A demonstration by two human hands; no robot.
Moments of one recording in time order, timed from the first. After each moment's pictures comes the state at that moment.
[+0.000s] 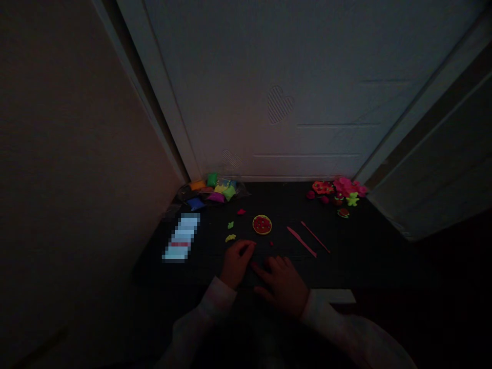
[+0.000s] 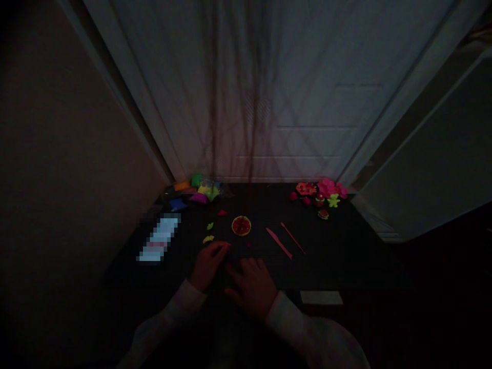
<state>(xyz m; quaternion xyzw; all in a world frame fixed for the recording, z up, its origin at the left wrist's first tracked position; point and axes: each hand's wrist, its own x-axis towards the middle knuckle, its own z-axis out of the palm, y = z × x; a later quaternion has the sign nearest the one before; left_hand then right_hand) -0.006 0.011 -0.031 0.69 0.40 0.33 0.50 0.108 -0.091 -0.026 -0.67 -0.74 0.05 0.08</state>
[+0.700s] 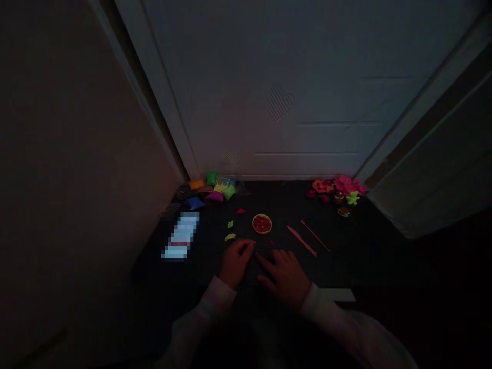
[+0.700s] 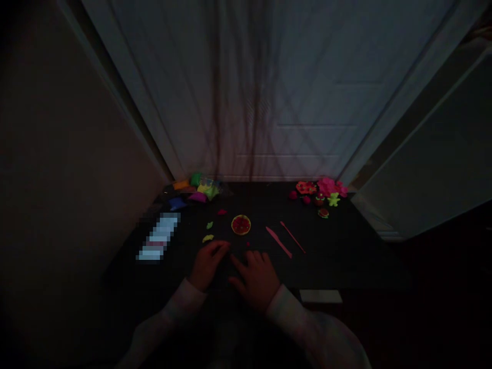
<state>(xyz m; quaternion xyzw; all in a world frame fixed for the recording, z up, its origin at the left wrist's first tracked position) -0.005 0.011 -0.035 0.69 0.40 0.34 0.50 0.113 -0.089 -0.026 -0.69 -0.72 0.03 0.08</state>
